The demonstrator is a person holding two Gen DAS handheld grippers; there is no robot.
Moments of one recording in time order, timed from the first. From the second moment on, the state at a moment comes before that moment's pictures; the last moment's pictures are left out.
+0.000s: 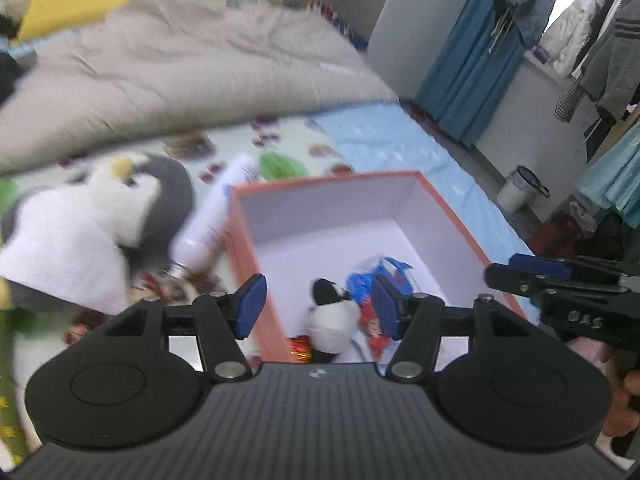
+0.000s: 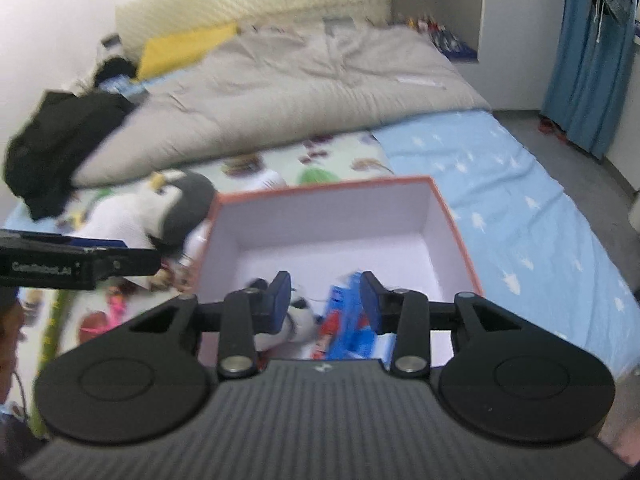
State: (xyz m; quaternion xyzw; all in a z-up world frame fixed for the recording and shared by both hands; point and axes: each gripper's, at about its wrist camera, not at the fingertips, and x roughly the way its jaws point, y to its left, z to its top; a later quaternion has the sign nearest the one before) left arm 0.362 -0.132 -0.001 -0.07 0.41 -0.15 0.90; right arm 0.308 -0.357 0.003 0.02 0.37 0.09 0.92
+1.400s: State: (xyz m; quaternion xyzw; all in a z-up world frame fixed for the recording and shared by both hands) left arm 0.135 0.035 -0.105 -0.10 0.38 -0.03 0.92; right arm 0.124 -0.191 -0.104 0.01 0.32 0.17 0.93
